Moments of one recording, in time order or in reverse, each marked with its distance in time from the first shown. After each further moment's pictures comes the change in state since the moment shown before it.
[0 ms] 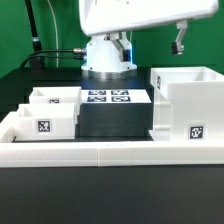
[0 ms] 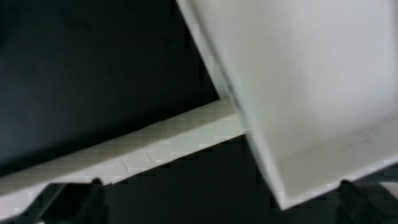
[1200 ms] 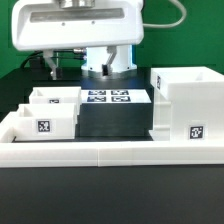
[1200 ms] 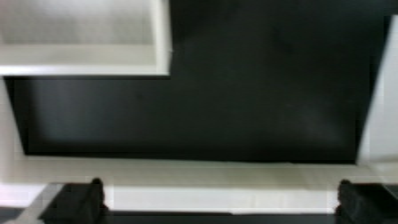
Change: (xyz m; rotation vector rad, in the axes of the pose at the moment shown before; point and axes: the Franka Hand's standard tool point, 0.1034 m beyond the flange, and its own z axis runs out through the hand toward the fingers) arm -0.005 0.109 0.019 -0.070 -0.054 -0.335
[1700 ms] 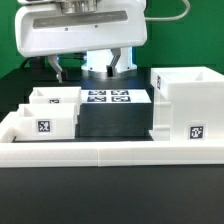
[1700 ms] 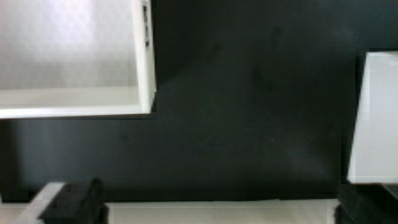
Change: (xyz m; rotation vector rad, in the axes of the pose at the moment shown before) arm -0.014 0.000 0.013 0.032 -0.184 0.028
